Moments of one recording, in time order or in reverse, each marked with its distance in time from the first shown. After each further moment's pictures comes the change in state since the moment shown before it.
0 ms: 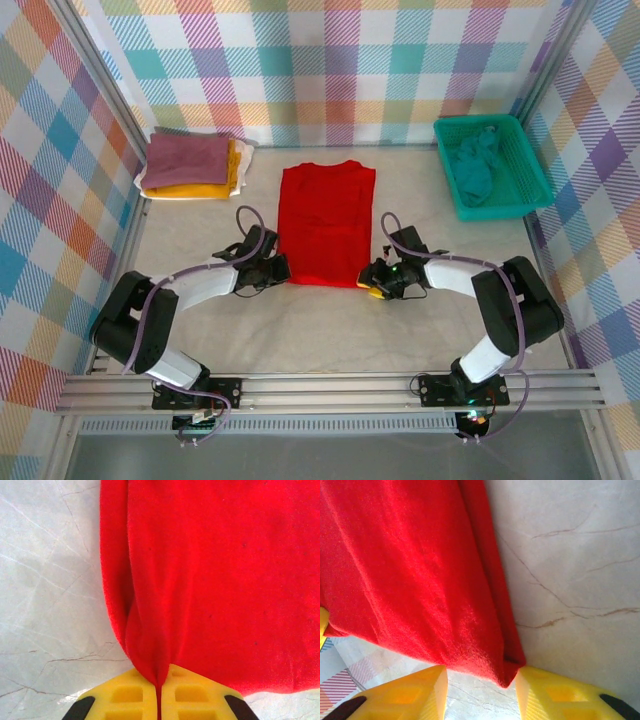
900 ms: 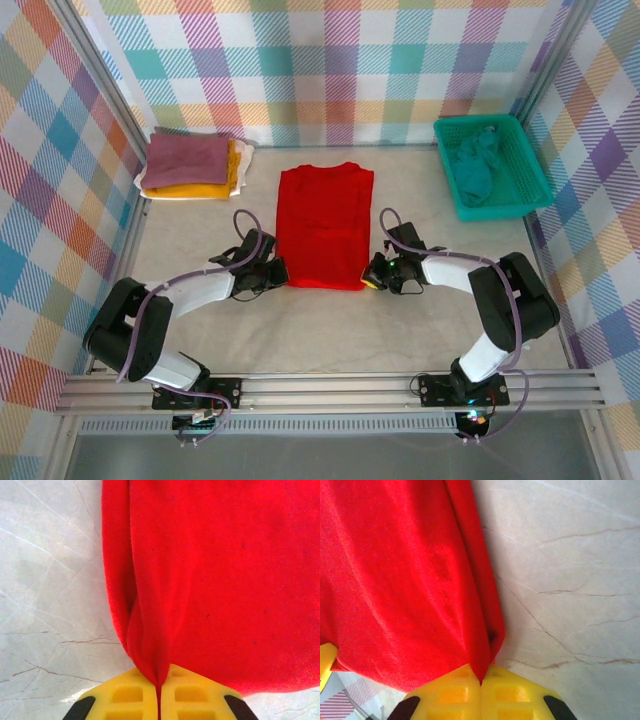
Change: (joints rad) left arm -0.006 -0.061 -0.047 -0.002 -0.008 -0.005; right arm 0.000 0.023 0.032 0.023 0.060 0.017
